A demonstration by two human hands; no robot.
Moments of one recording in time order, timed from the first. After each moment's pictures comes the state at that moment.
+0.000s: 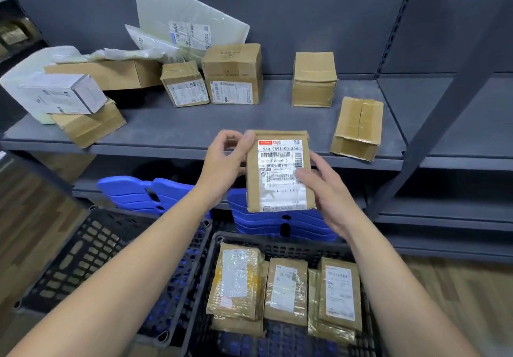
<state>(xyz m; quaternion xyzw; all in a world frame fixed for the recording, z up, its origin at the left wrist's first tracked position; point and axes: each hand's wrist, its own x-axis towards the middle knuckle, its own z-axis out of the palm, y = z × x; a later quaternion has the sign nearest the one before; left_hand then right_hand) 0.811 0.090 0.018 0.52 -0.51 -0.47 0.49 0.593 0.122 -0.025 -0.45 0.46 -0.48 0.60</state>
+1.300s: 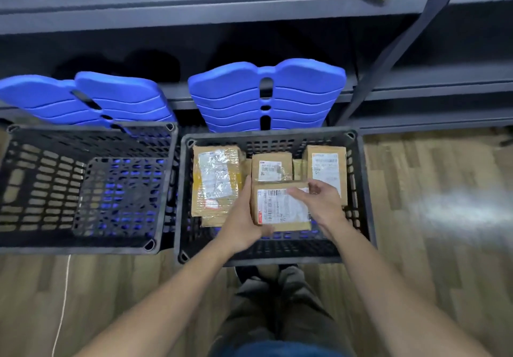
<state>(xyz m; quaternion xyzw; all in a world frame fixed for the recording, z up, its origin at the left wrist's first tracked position) 0.800 0.282 -0.245 0.57 -0.58 -0.57 0.11 0.589 0.282 -0.257 -0.23 0.72 -0.33 0.56</state>
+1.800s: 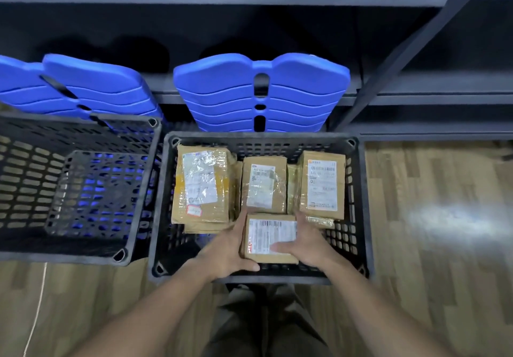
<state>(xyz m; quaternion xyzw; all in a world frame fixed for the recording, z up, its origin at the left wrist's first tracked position) 0.809 0.296 -0.305 0.52 -0.64 -0.55 -0.10 0.574 0.317 -0.319 -0.42 0.68 -0.03 0.61</state>
